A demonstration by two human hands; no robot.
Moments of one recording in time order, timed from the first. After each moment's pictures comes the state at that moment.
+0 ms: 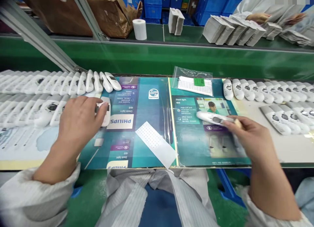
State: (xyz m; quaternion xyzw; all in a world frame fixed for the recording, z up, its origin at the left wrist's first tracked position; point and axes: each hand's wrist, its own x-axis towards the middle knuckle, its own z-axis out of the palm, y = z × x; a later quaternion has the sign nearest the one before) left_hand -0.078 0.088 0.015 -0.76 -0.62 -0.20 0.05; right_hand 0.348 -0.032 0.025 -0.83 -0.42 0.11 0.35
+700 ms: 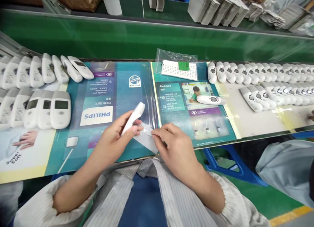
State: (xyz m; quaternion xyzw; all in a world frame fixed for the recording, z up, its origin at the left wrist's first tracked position) left_hand 0.016 0.022 -0.018 -0.63 -0.42 -0.33 -0.56; right_hand 0.194 -0.060 0.002 -0.65 -0.69 0.16 0.27
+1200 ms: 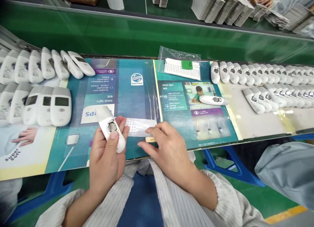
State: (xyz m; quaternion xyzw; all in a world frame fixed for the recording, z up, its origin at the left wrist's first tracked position) left_hand 0.024 -0.024 -0.032 -0.29 -0.43 -0.59 -0.61; right_hand 0.178 -0.049 -0.005 -0.64 -0.71 0.10 0.26
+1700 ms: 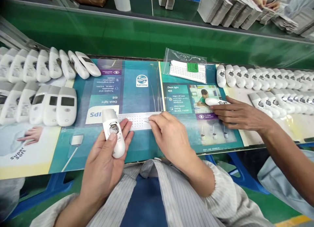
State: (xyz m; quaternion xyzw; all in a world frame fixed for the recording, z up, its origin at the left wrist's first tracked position) left_hand 0.012 -0.019 -0.018 -0.20 -0.43 -0.56 -0.68; right_hand 0.182 -0.008 0.006 -0.64 -0.72 0.11 0.25
